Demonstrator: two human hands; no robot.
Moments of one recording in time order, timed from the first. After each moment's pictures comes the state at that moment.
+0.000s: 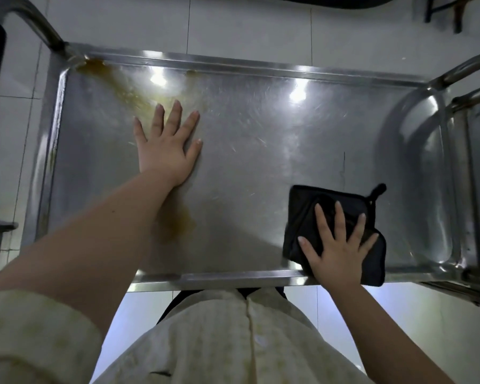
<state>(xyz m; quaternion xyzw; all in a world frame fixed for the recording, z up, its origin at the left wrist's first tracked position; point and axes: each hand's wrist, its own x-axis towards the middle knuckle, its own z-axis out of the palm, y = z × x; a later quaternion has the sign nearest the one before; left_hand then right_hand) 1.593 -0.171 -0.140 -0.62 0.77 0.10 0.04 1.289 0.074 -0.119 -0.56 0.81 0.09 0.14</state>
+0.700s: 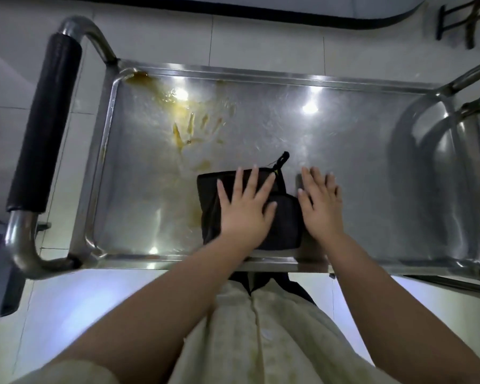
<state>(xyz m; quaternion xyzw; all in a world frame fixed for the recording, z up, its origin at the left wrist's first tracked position) 1.521 -0.019 -0.105 -0.58 0.79 0.21 0.02 1.334 -0.006 -0.114 -0.59 0.78 -0.06 0.22</state>
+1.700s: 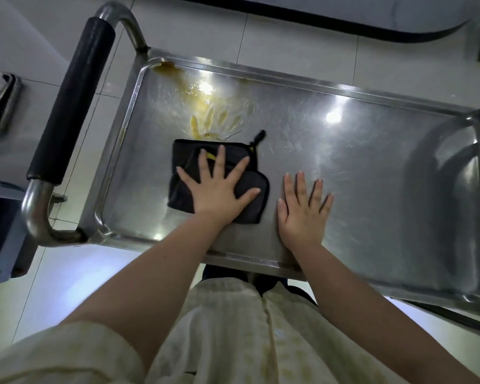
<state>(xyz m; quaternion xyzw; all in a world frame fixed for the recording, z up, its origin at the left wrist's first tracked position) 1.573 -0.060 -0.124 -0.69 0.71 0.12 0.07 1.380 -0.007 -0.135 -0.66 0.75 0.03 0.11</state>
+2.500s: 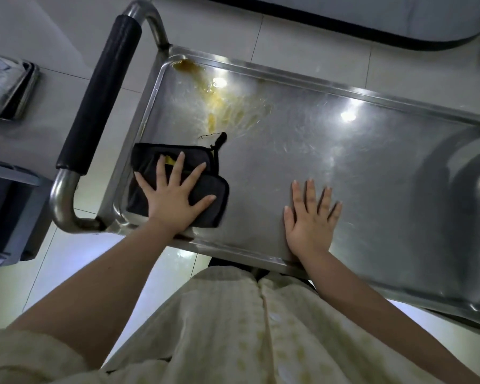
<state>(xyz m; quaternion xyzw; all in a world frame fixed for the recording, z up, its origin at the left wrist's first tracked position) 1.698 -0.008 -0.125 -0.71 0.70 0.11 0.05 1.393 0.026 -0.138 -0.67 0.74 0.07 0.10</state>
